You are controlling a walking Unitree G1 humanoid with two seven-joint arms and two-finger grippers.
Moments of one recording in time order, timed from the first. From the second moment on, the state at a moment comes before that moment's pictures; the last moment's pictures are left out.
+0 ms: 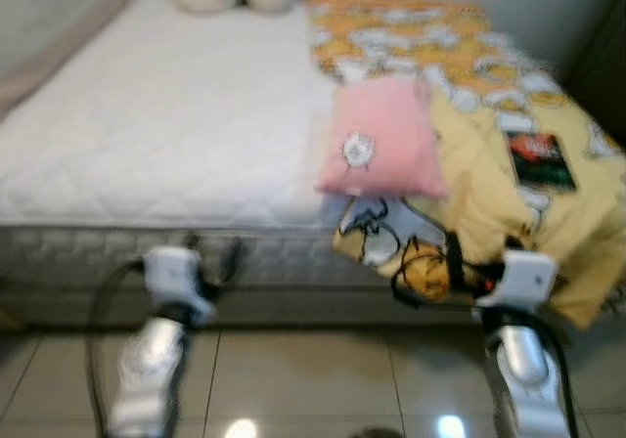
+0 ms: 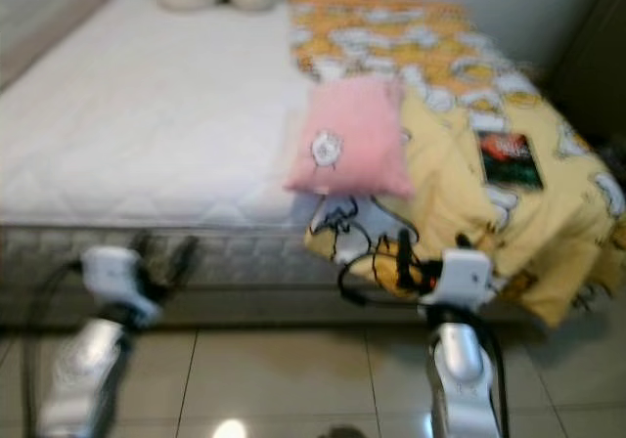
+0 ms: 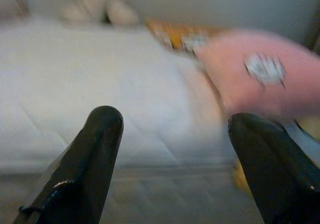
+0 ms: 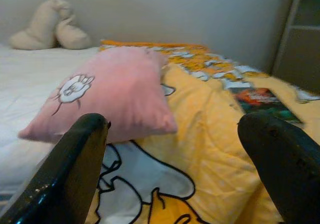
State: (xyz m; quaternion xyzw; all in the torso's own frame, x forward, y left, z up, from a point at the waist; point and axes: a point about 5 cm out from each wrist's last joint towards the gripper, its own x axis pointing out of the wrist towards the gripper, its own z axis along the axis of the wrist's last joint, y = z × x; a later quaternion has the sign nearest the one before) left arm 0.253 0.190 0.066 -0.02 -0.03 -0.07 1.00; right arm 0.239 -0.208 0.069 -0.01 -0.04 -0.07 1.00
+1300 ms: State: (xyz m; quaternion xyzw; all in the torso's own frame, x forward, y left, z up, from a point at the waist) left arm 0.274 0.138 0.109 0.04 -0.05 -0.14 0.99; right arm 0.270 -0.185 0.081 -0.02 -0.01 -0.02 1.00
